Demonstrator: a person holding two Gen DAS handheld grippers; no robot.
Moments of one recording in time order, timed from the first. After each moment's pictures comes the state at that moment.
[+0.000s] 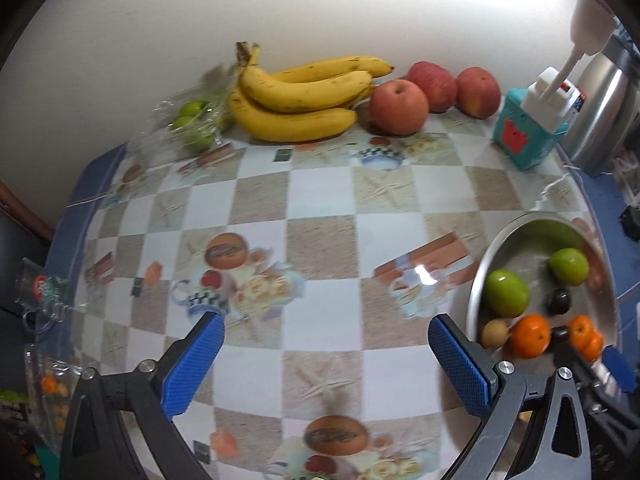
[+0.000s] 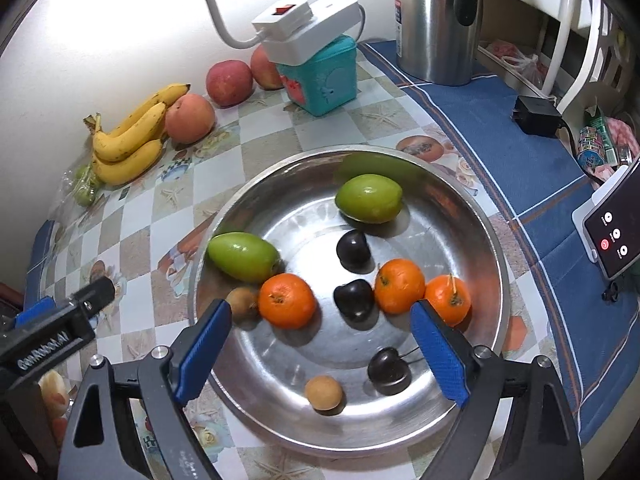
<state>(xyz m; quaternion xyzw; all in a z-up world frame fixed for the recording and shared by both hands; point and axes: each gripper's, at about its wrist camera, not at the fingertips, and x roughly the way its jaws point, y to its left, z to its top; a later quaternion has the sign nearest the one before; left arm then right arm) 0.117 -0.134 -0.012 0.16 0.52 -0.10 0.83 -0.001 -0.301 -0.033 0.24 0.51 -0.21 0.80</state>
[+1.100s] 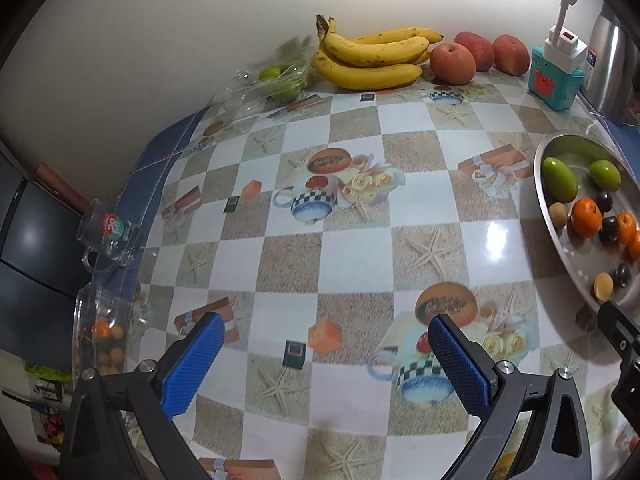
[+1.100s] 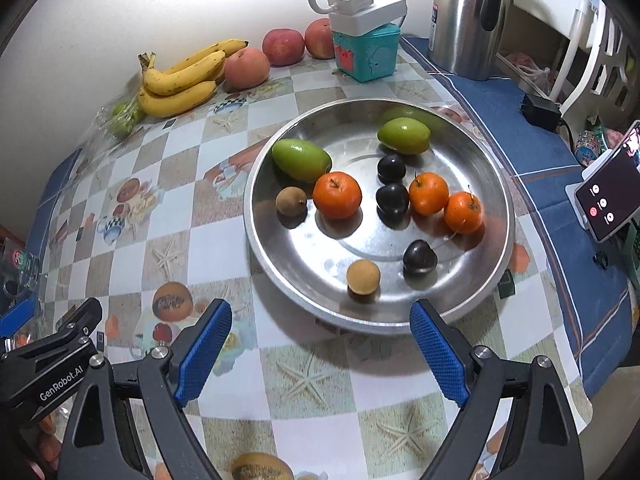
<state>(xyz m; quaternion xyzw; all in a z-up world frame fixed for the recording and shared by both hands) 0.033 -0.047 -0.009 0.21 0.51 -0.03 0.84 -0.053 -0.221 -0.025 0.19 0.53 -0.18 0.81</state>
